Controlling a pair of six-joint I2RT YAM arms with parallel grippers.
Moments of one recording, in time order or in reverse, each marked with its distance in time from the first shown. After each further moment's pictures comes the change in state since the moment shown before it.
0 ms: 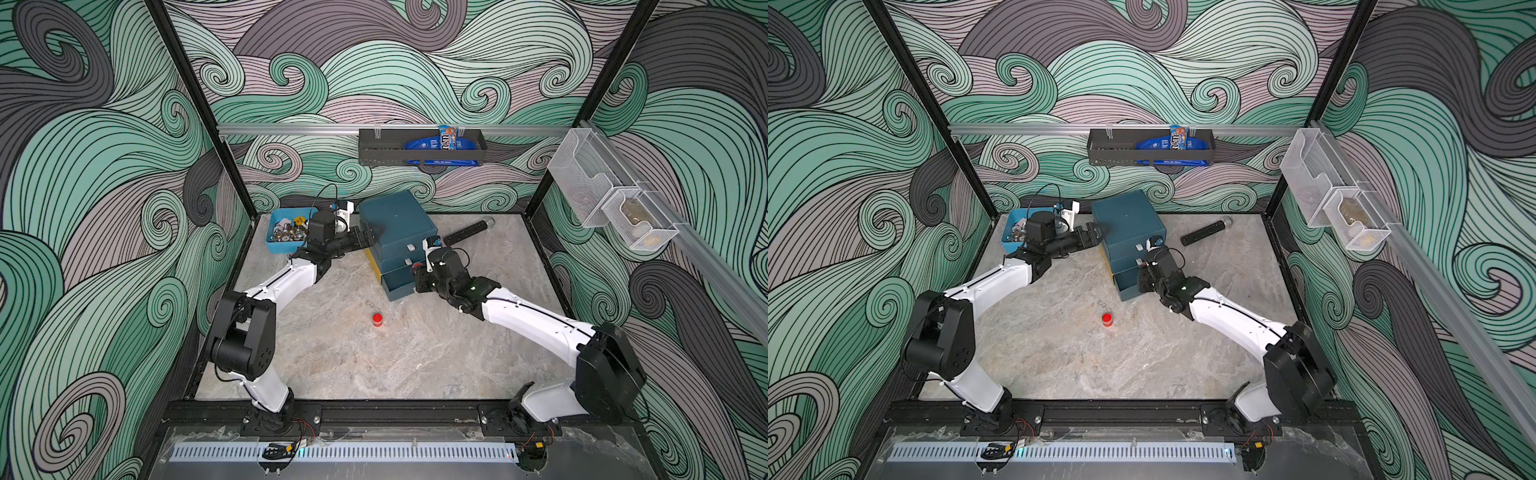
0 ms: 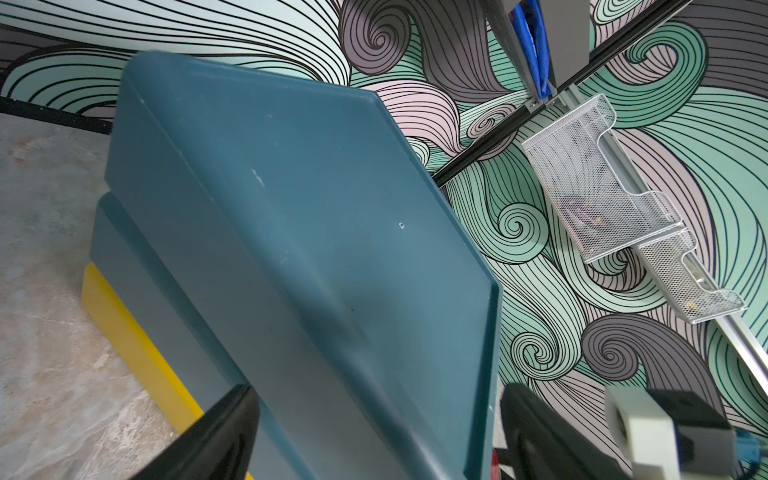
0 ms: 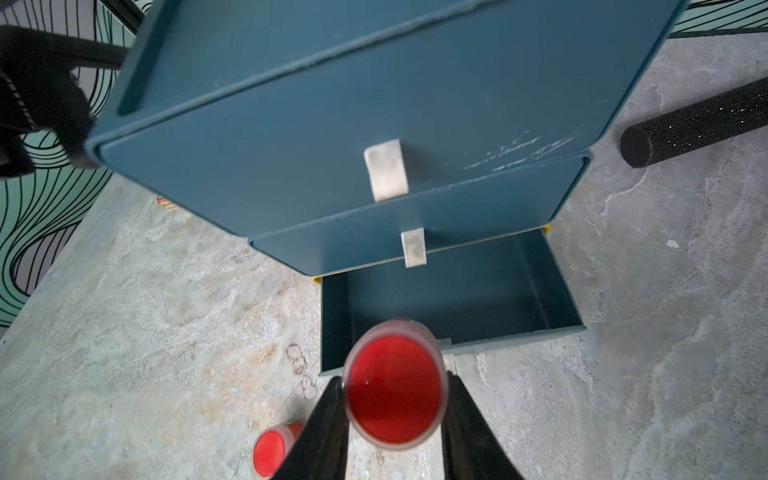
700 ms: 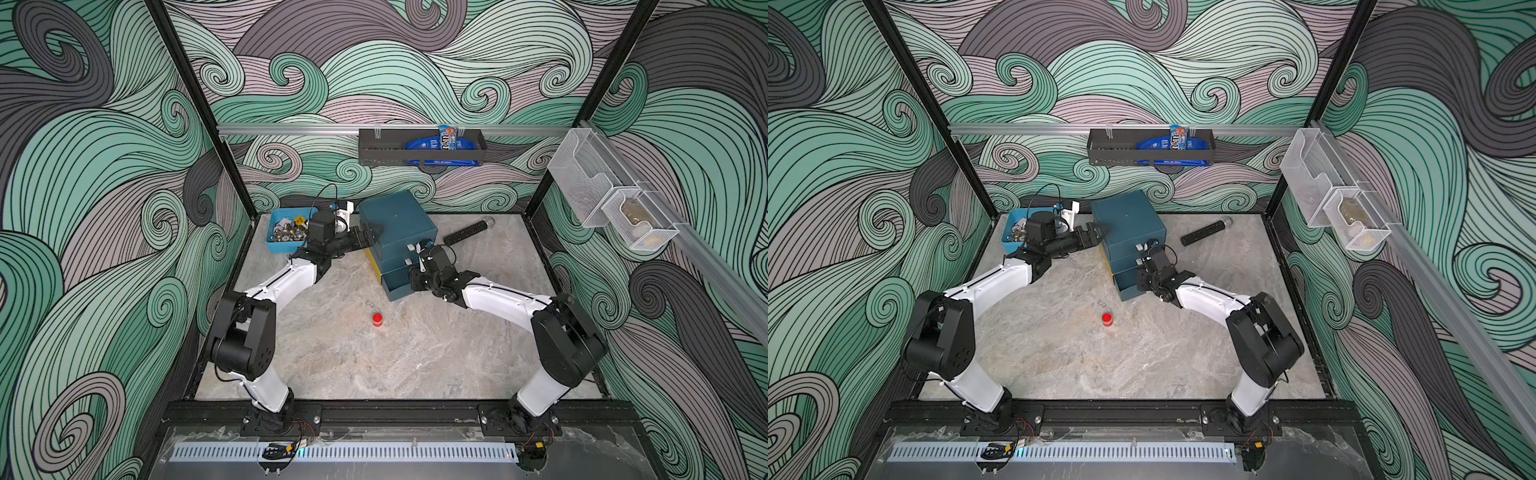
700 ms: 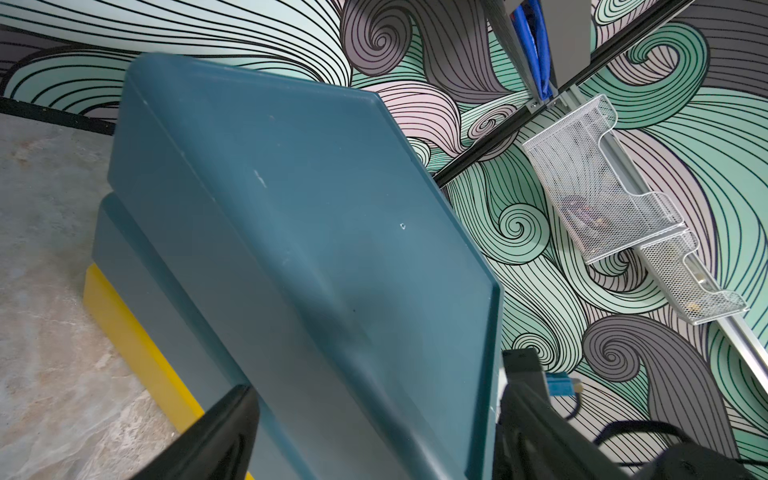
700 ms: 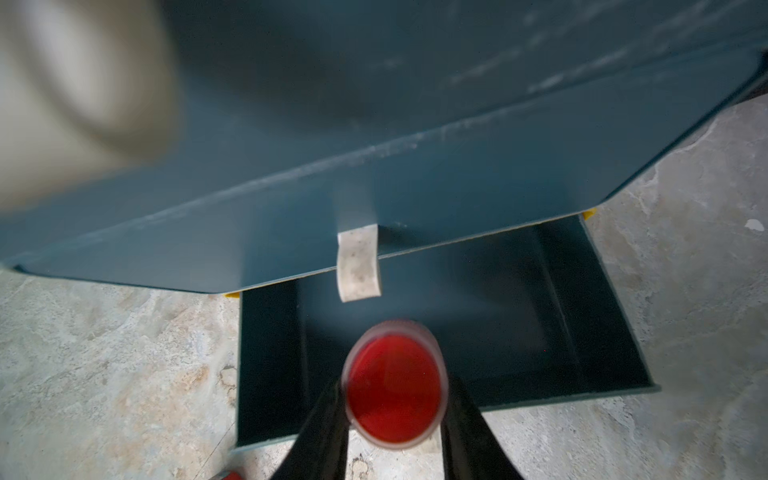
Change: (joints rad) left arm 0.000 0.000 0.000 0.000 -0.003 0.000; right arm -0.057 0.225 0.023 0.086 -0.059 -0.006
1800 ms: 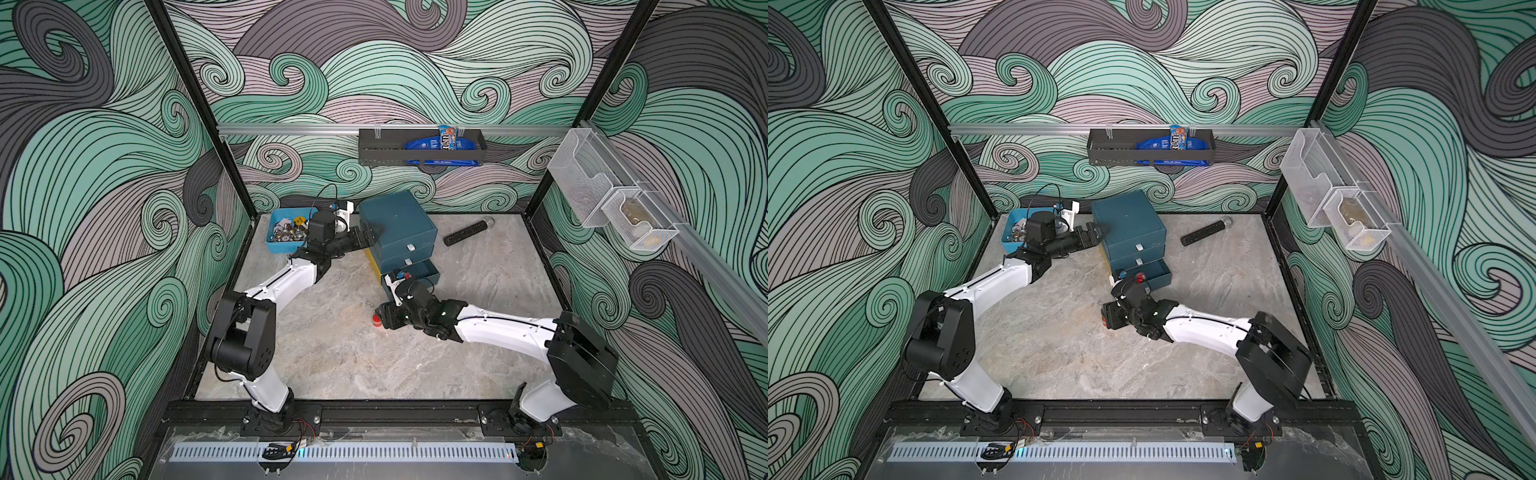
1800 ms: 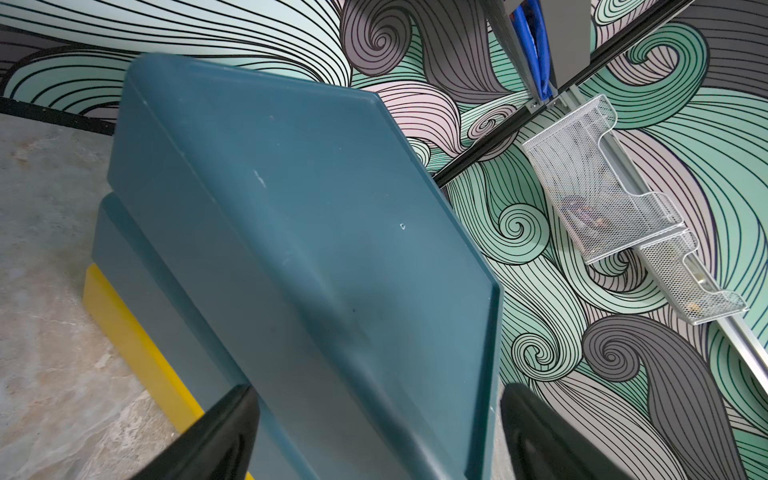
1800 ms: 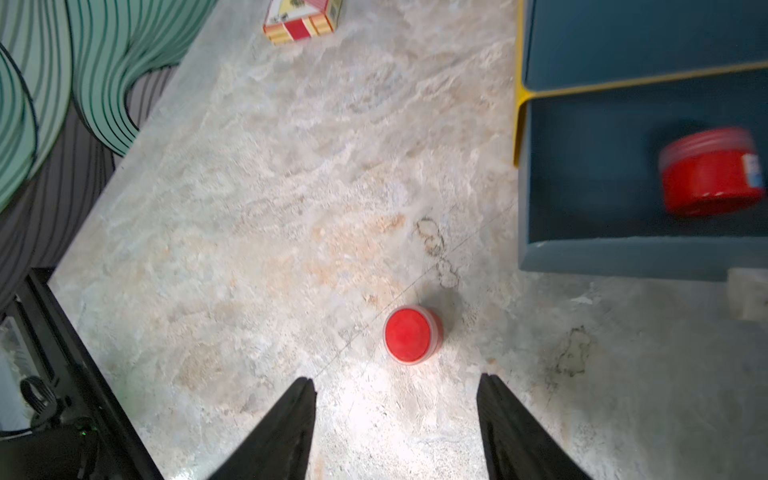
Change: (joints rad) left arm 0.000 0.000 0.000 0.000 0.000 0.000; right arm 0.341 -0.103 -0.112 0.010 -0.056 0.093
